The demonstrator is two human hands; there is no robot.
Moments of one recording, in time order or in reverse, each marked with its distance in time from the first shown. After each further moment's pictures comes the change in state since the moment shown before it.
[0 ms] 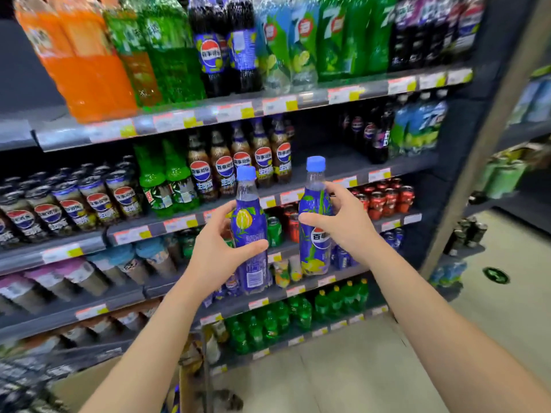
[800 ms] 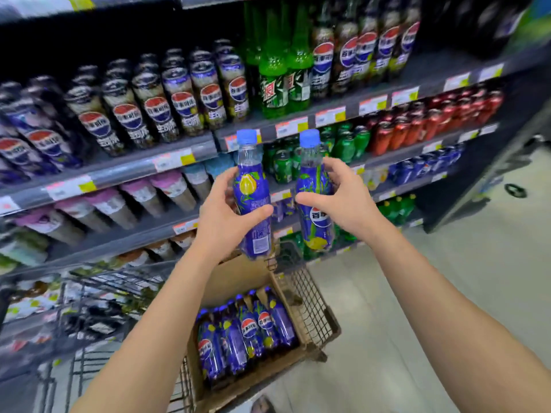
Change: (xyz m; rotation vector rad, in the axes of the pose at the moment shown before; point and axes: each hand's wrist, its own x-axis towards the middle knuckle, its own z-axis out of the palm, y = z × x) left_hand -0.074 -0.224 -0.286 -0.032 -0.045 -0.117; right_hand -0.071 -0.022 0.389 -0.085 -0.011 0.168
